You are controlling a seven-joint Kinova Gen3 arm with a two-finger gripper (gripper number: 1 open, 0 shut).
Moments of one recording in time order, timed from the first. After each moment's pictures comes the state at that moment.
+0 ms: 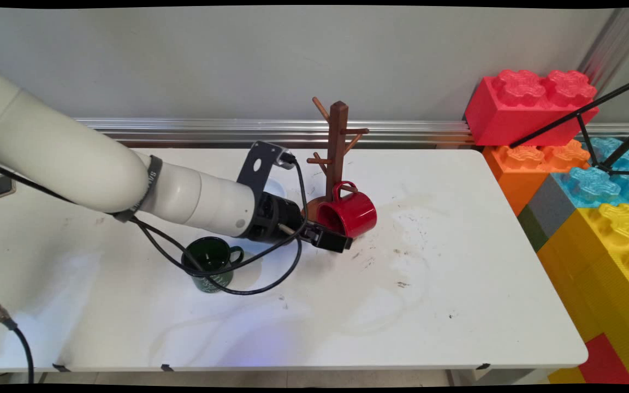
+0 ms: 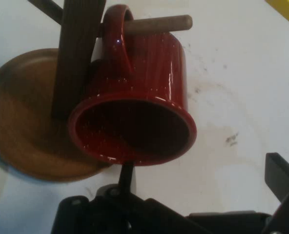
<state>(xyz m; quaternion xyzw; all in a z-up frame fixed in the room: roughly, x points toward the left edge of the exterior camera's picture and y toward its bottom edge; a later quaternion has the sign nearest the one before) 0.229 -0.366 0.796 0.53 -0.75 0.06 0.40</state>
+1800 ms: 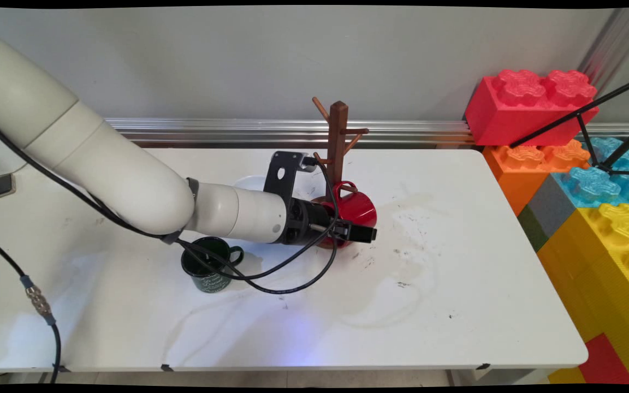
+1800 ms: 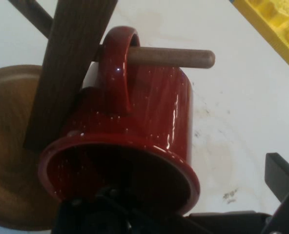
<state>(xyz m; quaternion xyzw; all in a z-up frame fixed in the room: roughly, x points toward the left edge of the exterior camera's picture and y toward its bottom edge) 0.195 -0.388 0.761 0.57 -0.69 0.06 0.44</state>
